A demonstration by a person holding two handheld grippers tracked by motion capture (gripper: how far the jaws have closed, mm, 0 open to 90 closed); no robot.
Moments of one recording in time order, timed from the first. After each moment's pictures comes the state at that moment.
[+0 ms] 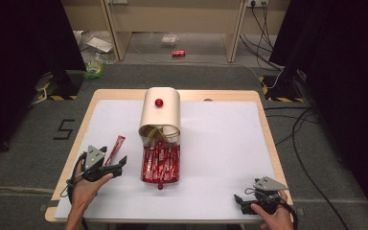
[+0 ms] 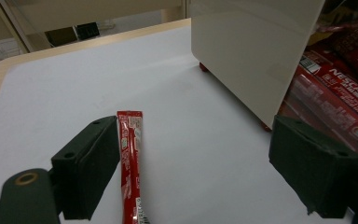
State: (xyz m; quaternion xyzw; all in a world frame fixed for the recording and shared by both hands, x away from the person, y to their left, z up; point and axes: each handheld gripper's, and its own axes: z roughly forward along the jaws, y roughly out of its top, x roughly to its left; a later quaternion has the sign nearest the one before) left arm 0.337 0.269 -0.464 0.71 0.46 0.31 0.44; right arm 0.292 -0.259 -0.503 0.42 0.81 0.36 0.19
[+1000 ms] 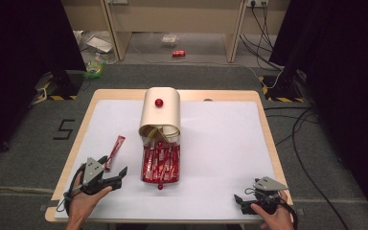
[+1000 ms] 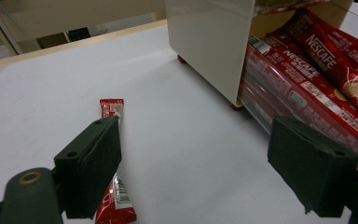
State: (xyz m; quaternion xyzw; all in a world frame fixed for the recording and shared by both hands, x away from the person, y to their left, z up) left arm 0.302 0.264 -0.468 0.71 0.44 0.31 0.45; right arm 0.292 -0.259 -0.503 0.42 0.81 0.36 0.19
